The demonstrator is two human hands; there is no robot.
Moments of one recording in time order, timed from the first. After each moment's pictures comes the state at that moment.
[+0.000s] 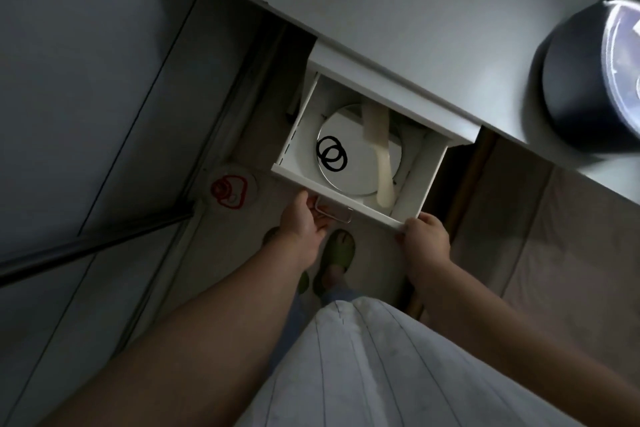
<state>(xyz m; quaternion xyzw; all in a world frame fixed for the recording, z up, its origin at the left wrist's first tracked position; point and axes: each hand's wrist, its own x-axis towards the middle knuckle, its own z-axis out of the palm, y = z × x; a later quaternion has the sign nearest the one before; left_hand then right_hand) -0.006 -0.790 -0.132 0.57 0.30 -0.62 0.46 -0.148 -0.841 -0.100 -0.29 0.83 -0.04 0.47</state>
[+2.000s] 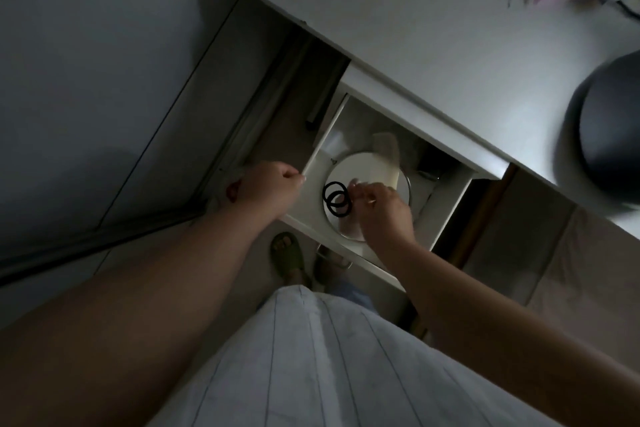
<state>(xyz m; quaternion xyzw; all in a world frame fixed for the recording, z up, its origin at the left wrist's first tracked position) 0.093 -0.810 -0.114 0.84 -0.21 -0.48 0.15 -0.068 -0.868 -0.122 -0.66 0.62 0.08 0.41</state>
